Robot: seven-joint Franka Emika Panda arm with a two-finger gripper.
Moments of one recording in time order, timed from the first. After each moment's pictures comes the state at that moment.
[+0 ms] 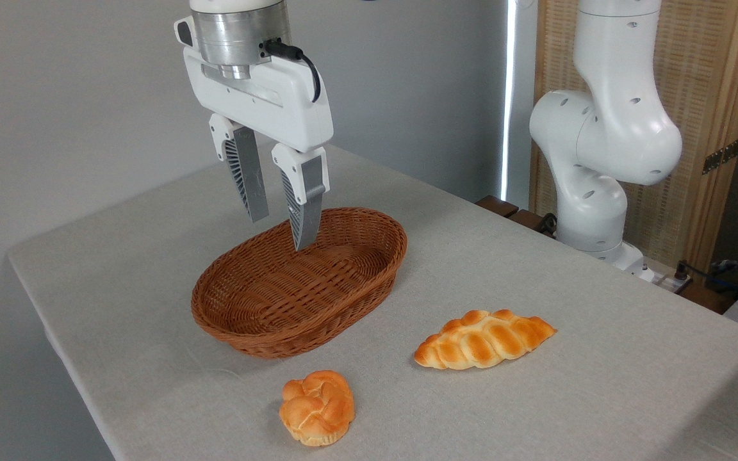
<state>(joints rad) -0.10 -0.04 0.01 -1.69 -0.05 1.69 0.62</state>
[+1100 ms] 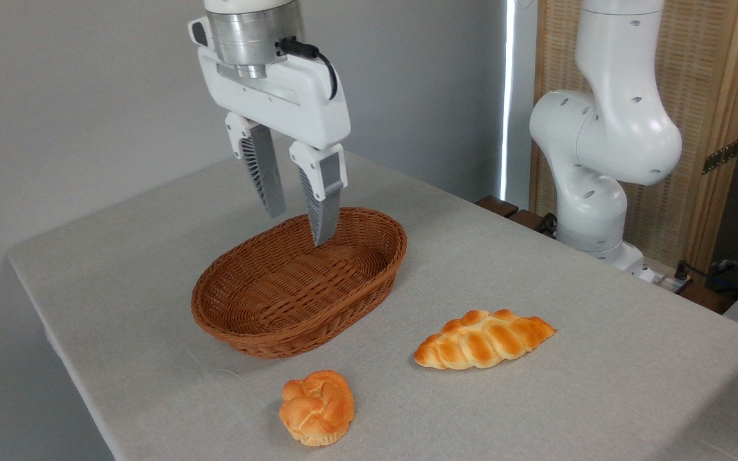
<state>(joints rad) -0.10 -0.09 0.02 -1.74 -0.05 1.66 0.63</state>
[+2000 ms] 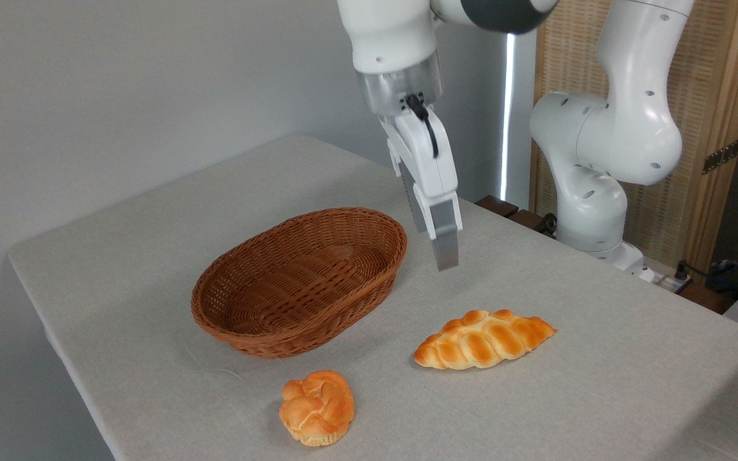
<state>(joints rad) -0.10 -0.43 0.11 -2.26 0.07 1.70 1.23</state>
